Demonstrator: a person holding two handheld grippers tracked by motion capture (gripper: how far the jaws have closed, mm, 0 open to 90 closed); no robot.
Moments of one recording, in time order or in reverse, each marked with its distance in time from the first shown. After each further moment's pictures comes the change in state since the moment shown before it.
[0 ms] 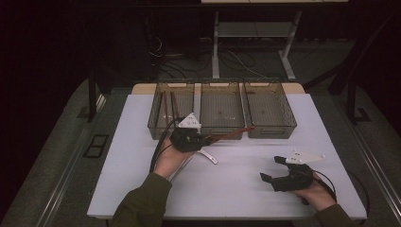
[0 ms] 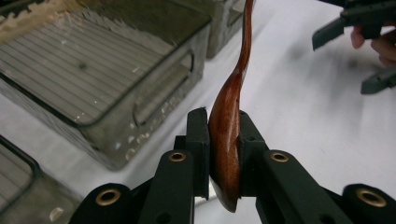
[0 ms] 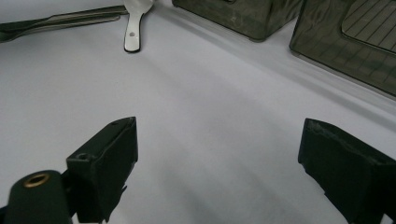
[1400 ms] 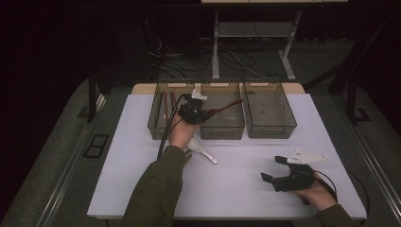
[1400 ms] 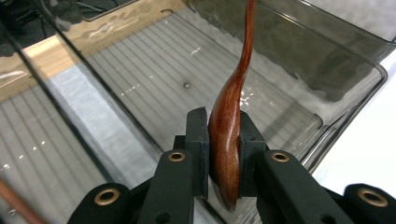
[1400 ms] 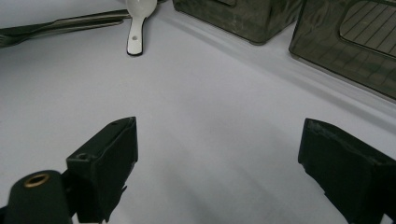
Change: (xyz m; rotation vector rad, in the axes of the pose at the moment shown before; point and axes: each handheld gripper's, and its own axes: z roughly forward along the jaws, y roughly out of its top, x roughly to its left) left arm 0.061 0.039 0.044 0.105 0.247 -0.119; right arm -0.001 0.000 -0.003 -0.013 0.007 0.002
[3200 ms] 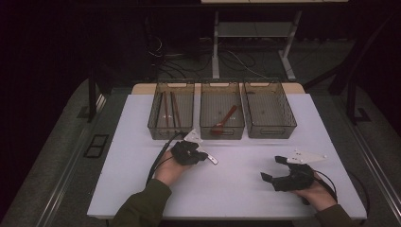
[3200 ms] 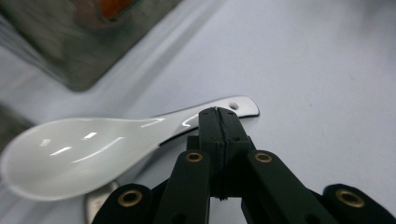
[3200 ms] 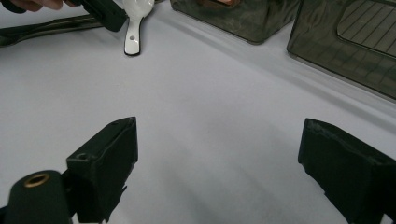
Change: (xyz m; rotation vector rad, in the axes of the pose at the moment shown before) left arm -0.055 -0.096 -0.024 0.100 -0.261 0.141; right arm 0.000 0.000 0.000 0.003 -0.008 0.004
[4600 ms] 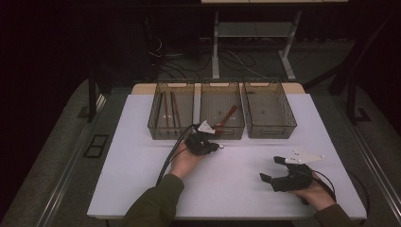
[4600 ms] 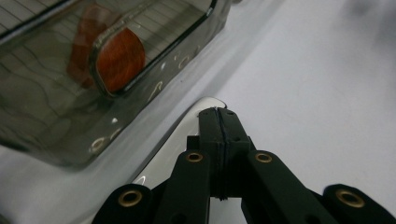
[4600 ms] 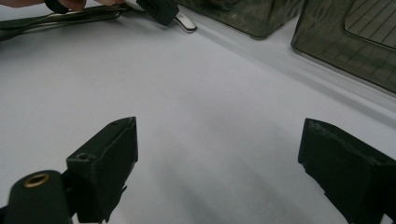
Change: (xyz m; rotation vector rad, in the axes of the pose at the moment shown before) left arm 0.015 0.031 0.039 -0.050 0.034 -0.080; right arm 0.001 -0.001 0.004 0.018 0.002 -0.007
